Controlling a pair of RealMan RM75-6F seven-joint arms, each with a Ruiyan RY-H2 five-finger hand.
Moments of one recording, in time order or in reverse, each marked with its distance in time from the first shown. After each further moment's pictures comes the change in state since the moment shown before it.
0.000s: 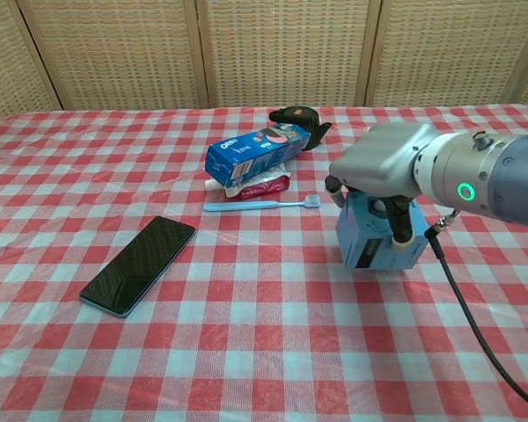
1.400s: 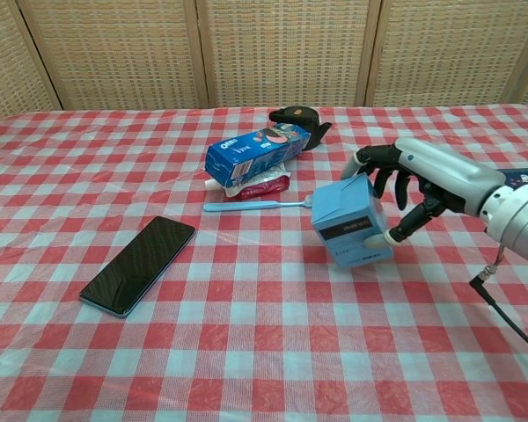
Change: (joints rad) left arm -0.002 0.002 0.007 -0.006 -0.001 0.003 -0.004; right arm -0.454 -0.225 0.031 0.702 -0.896 0.029 1.412
